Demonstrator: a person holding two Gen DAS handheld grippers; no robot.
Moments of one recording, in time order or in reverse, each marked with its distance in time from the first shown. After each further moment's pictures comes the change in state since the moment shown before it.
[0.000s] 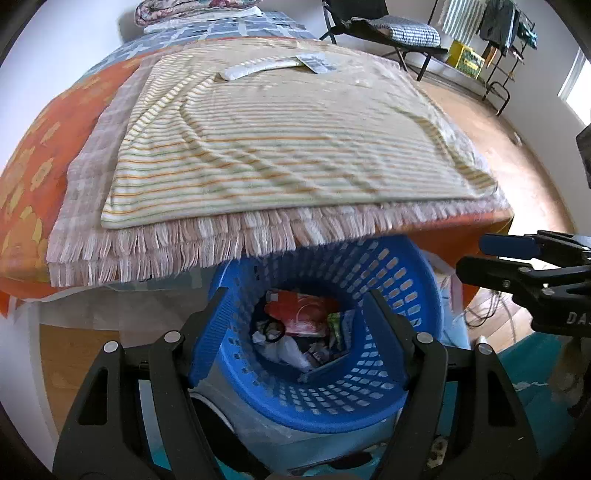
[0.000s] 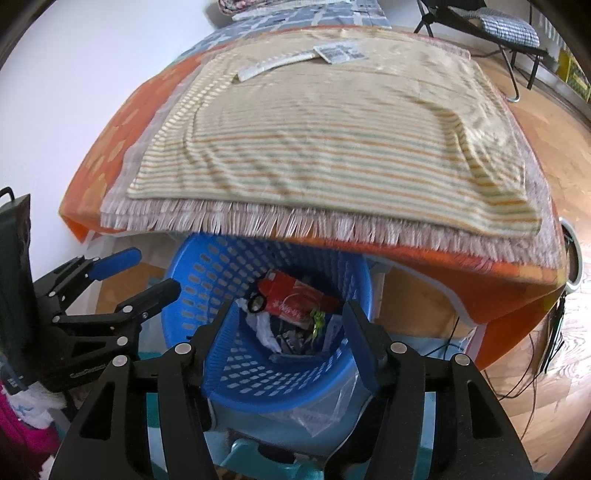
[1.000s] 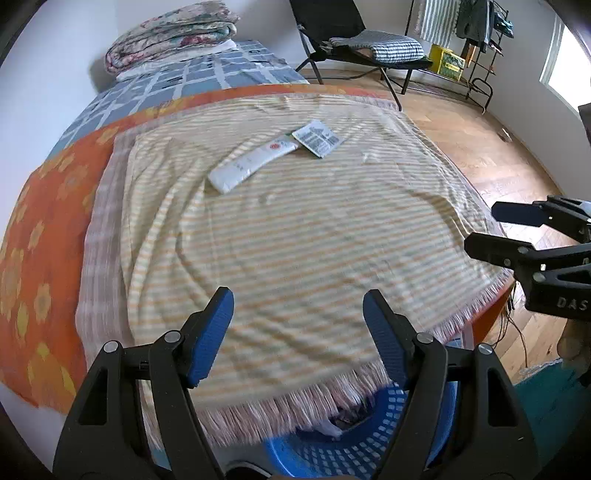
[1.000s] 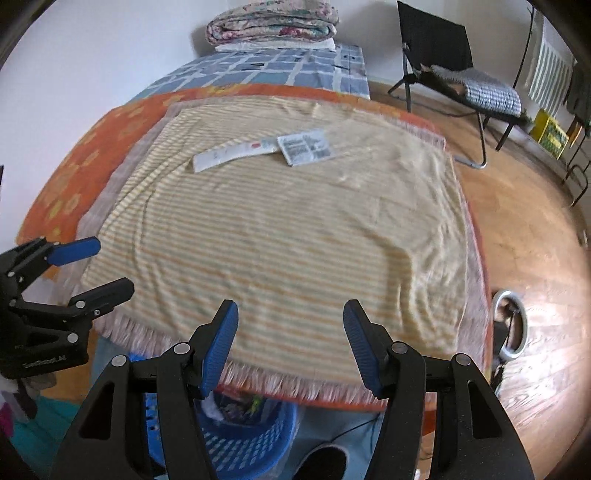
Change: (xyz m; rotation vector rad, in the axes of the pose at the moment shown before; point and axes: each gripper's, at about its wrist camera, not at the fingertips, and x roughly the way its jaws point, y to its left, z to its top) left arm 0.011 0.018 0.145 0.142 -0.075 0.004; right arm -0.021 -0.006 0.121 -0.094 -0.132 -0.221
